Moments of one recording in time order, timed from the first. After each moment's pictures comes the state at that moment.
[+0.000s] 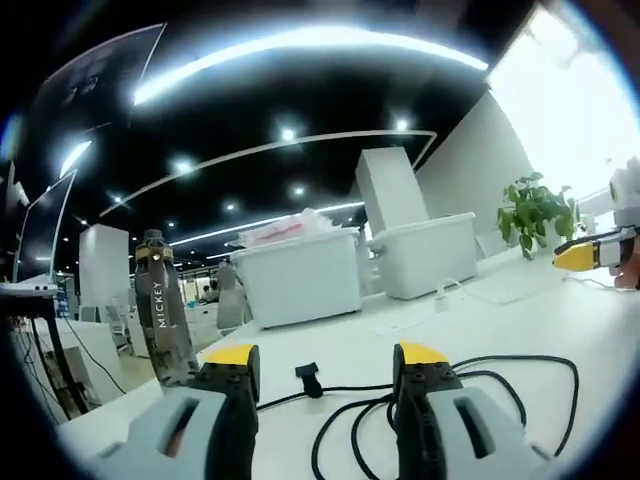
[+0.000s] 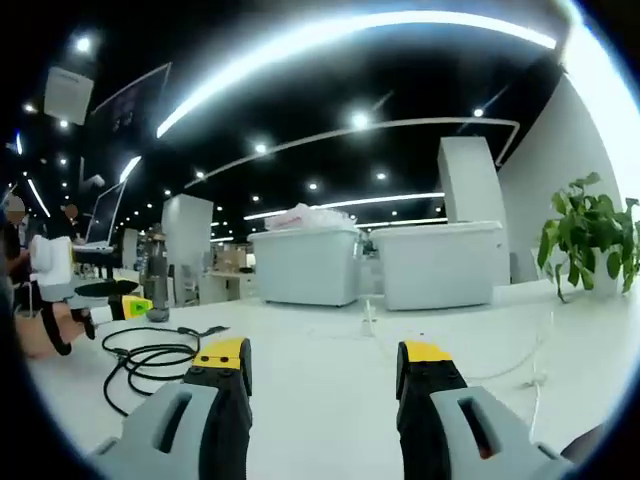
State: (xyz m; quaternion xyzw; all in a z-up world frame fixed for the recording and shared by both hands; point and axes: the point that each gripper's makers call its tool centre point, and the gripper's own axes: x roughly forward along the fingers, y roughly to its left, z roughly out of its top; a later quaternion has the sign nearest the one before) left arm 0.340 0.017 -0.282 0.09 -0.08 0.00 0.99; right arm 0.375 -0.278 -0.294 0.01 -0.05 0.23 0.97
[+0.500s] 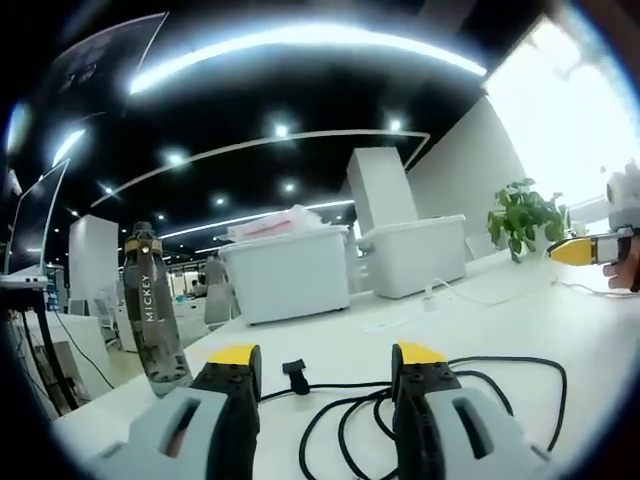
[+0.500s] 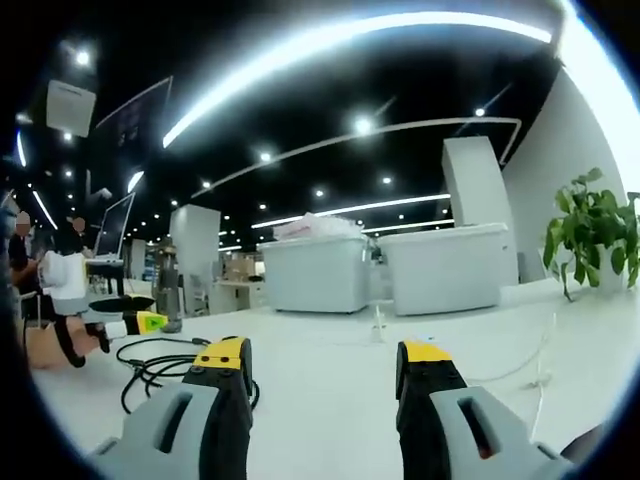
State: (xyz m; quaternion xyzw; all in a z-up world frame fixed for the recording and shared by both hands) left arm 0.342 0.009 -0.286 0.09 -0.07 -0.02 0.99; right arm 0.364 -0.276 -0.281 0.03 -0.07 0.25 0.97
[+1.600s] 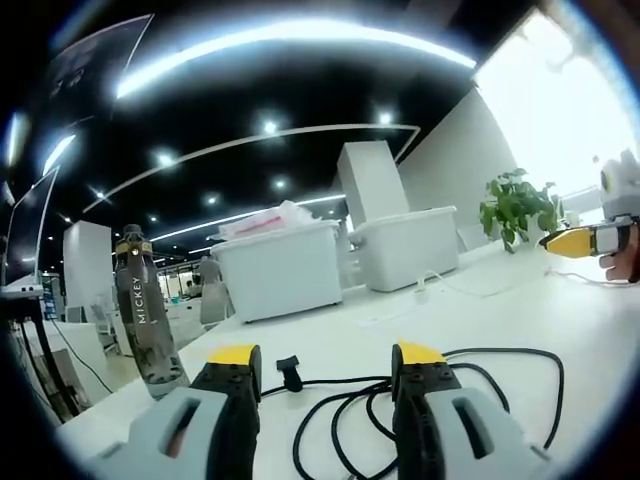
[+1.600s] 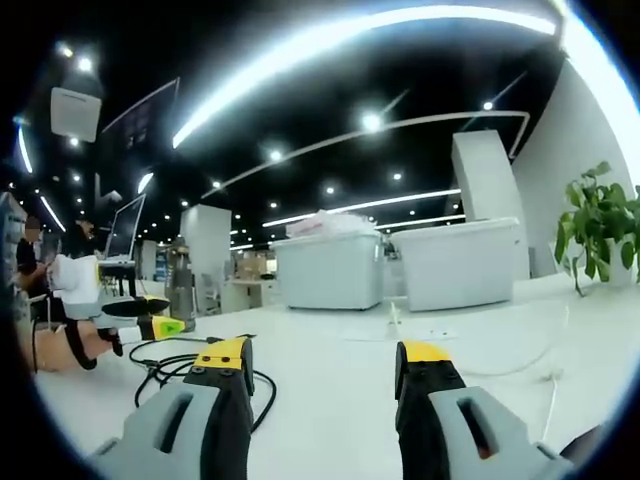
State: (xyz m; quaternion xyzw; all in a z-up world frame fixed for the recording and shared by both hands) left arm 0.343 0.001 -0.290 0.10 -0.06 -0.03 0.99; right arm 0.357 -0.265 -0.283 0.03 -0.06 0.27 0.96
